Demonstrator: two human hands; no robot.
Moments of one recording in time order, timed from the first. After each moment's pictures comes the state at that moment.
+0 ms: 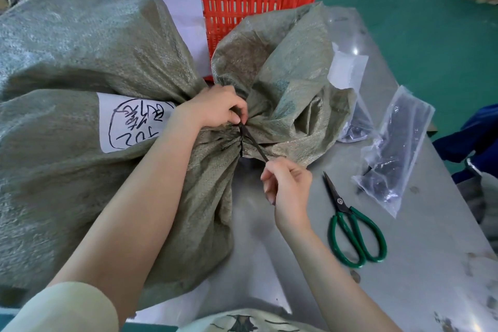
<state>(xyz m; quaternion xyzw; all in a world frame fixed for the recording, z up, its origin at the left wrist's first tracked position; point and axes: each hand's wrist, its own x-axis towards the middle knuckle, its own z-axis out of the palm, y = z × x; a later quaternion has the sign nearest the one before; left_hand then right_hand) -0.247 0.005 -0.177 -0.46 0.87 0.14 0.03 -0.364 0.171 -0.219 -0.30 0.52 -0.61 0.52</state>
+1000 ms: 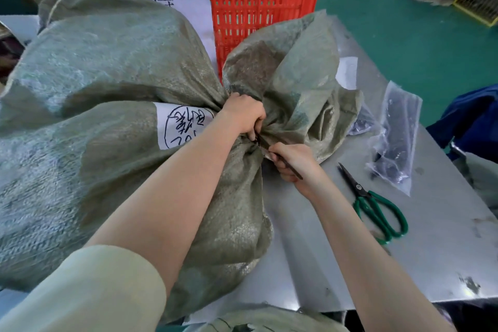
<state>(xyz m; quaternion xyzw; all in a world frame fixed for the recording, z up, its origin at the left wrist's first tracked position) -0.245 0.009 -0.178 -0.41 0.91 0.03 0.09 -0.336 0.136 -0.206 -0.30 0.62 -0.45 0.56</state>
